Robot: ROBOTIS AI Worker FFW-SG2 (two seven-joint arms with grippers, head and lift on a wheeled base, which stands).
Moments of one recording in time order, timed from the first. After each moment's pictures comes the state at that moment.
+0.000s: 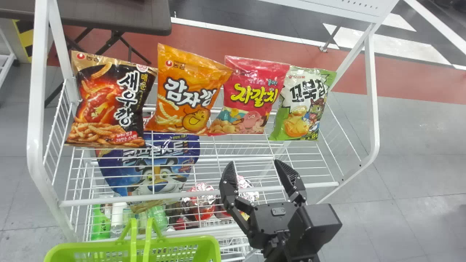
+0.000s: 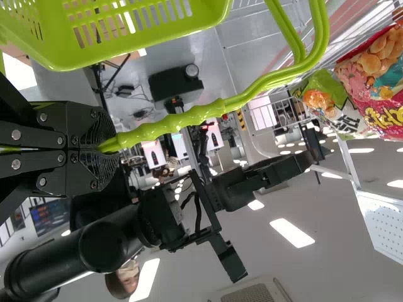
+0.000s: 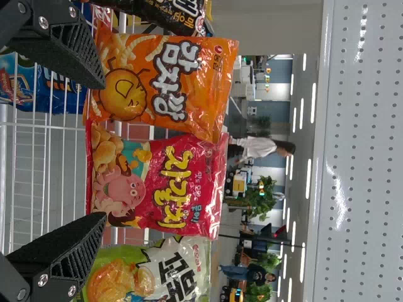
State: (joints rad) left arm 0.70 0.07 0.10 -2.11 0.29 1.09 -1.40; right arm 0.82 -0.16 0.15 -2.28 0.03 0.00 -0.23
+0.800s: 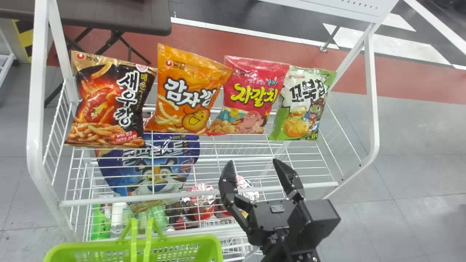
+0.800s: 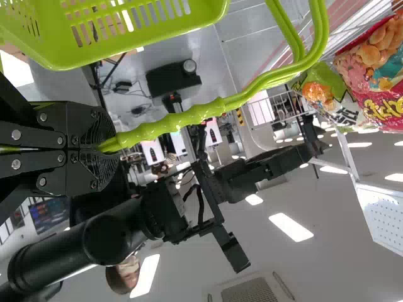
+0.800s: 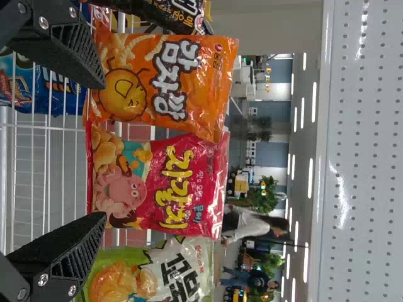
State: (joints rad) left arm 0.72 0.07 0.10 -2.12 0.30 1.07 -1.41; right arm 0.80 -0.16 0.15 -2.27 -0.01 0.02 -0.21
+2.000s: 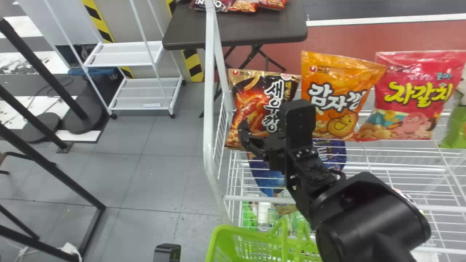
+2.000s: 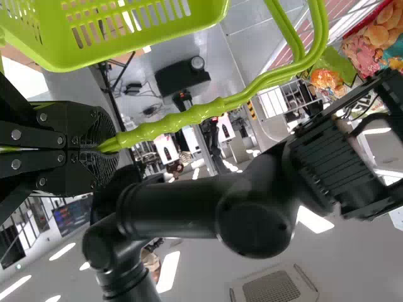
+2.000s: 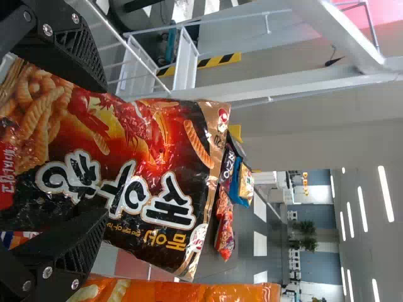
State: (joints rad) left arm 0.70 0.18 0.07 -2.09 0.38 1.00 -1.40; right arm 0.00 0.00 0.54 -1.71 -0.11 0.39 -0.18
